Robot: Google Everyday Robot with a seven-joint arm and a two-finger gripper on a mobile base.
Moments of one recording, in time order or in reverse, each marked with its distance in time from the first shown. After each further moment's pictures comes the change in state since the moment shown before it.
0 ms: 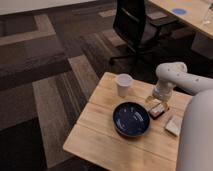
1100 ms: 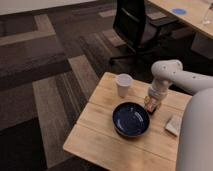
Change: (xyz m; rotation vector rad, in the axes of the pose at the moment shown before) arm 0.020 0.032 -0.048 -0.012 -0.037 -0.029
